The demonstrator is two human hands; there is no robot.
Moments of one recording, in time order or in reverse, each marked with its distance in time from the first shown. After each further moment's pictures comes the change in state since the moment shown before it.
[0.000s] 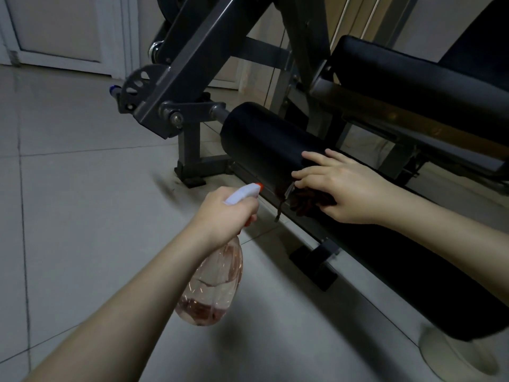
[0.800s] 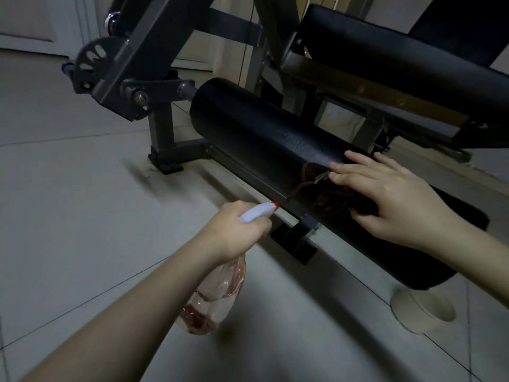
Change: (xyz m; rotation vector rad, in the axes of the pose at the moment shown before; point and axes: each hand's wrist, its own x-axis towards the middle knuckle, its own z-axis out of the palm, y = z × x) left_hand -0.024 -0.013 0.050 0.056 -0.317 0.062; right_hand -0.108 -0.004 0.014 0.028 0.228 0.195
